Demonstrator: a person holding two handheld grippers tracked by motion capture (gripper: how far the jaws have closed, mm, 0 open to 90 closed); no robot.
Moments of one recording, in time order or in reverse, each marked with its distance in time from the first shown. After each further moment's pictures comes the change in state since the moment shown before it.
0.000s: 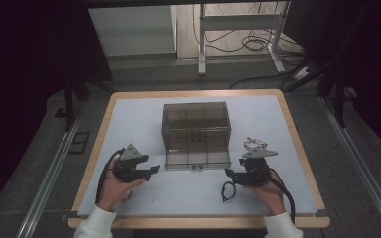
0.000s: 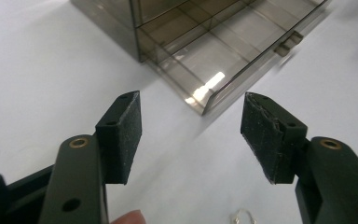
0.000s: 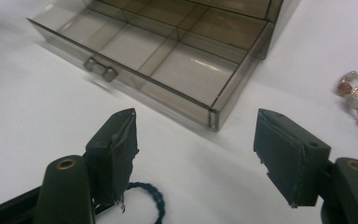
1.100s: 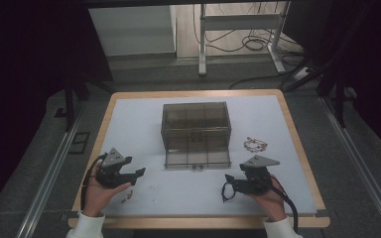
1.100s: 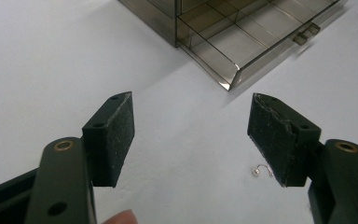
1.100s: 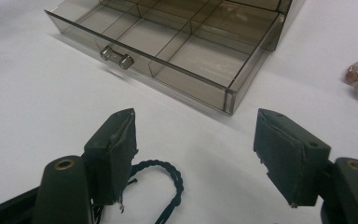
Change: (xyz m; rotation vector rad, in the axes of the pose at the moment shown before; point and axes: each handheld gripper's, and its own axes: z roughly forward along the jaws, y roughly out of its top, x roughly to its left) left arm 0.009 -0.018 -0.035 -0.020 0.070 -0.019; right arm 0.011 -0.016 -0.008 -0.028 -0.012 -0.024
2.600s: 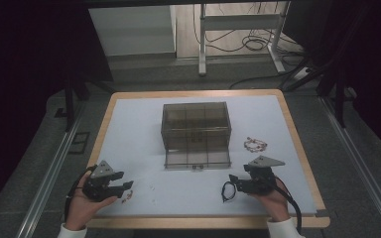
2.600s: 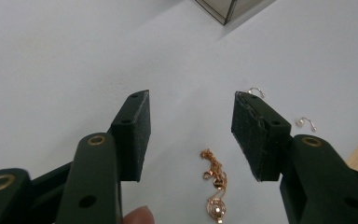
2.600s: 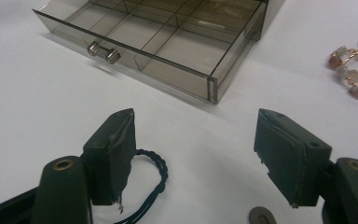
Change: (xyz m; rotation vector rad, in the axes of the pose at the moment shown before) left arm 0.002 -0.031 -0.030 0.112 -0.023 0.001; right arm -0.010 -0.007 -0.004 0.003 -0.003 0.038
